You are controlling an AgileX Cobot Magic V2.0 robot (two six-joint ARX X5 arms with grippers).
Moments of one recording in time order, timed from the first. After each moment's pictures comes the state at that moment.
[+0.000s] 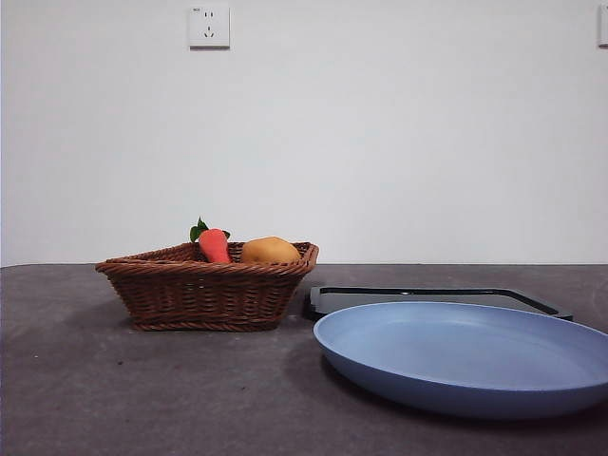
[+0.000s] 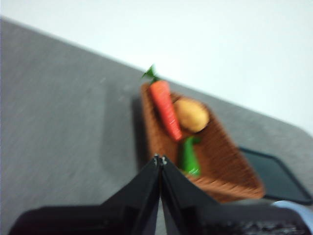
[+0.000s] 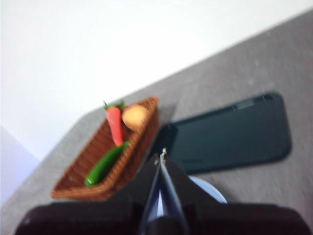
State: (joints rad) left arm 0.02 0.06 0.15 -0.17 0.28 -0.41; right arm 0.12 0.07 0.16 -0.15 -0.26 0.48
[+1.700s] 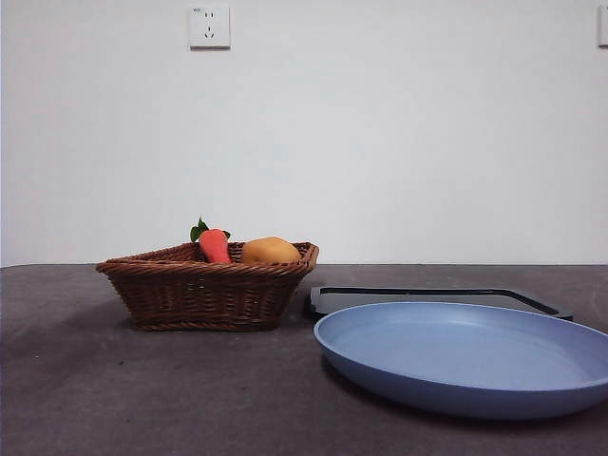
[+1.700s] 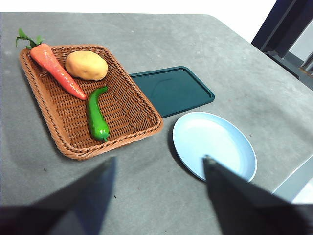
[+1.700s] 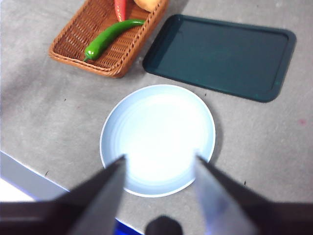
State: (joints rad) left arm 0.02 0.56 0.84 -0.79 0.68 0.04; right arm 0.12 0.68 0.98 -1.05 -0.39 -0.08
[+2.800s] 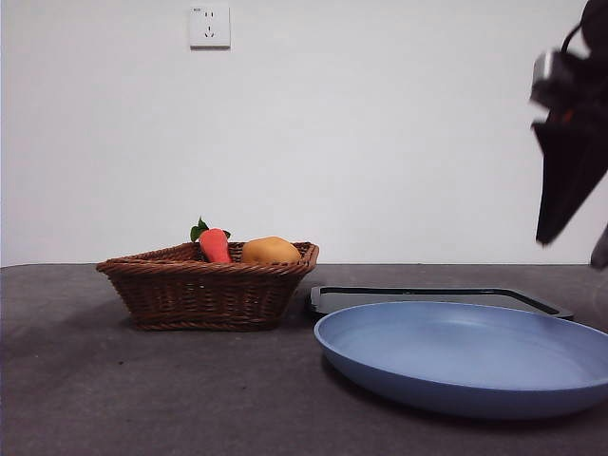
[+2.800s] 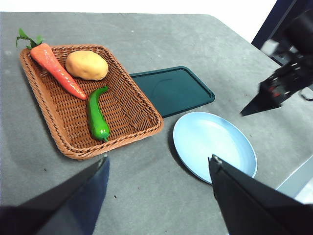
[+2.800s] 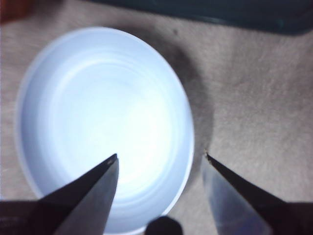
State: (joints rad) left arm 0.02 0.56 0.84 -0.79 0.68 0.04; right arm 0.12 1.44 0.98 -0.81 -0.38 -0.07
